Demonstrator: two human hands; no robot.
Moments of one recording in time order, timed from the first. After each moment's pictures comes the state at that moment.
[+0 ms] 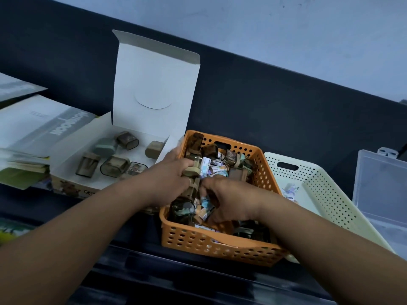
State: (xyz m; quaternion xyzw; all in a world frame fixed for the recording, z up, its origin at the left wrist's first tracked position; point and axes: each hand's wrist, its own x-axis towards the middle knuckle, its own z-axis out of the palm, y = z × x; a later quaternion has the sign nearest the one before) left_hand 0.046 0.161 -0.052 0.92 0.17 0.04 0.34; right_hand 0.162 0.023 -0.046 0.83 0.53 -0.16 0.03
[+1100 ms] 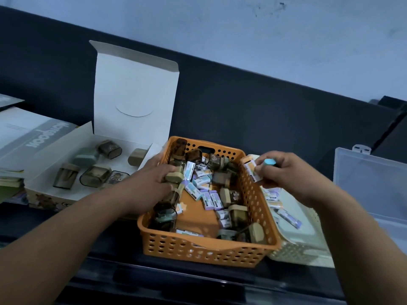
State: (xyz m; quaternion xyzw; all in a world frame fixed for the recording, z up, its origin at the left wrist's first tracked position) left_hand 0.049 0.164 -0.056 0.92 0.17 0.05 0.36; right_hand 0.212 -0.073 0.004 0.85 0.32 -0.13 -0.41
